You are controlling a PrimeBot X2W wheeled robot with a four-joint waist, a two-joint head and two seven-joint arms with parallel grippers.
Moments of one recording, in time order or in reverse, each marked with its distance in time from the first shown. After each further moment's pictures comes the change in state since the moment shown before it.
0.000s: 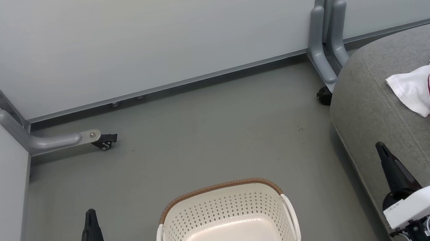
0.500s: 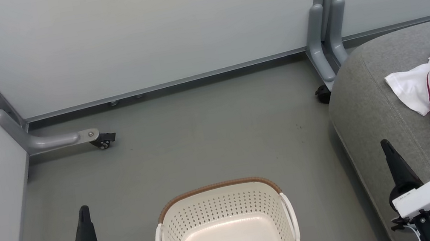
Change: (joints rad) left arm -0.032 0.003 0.028 0.016 -0.198 -0.008 0.052; right arm -0.021 -0.005 -0.021 0.021 0.219 0.000 0.050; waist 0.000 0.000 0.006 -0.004
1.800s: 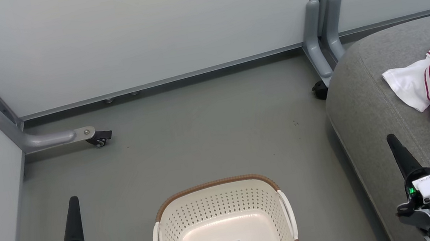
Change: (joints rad) left arm -0.060 0.001 0.058 0.030 -0.377 -0.014 0.102; right arm -0.041 -0.002 -0.052 0.041 0.403 0.000 0.101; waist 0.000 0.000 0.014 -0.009
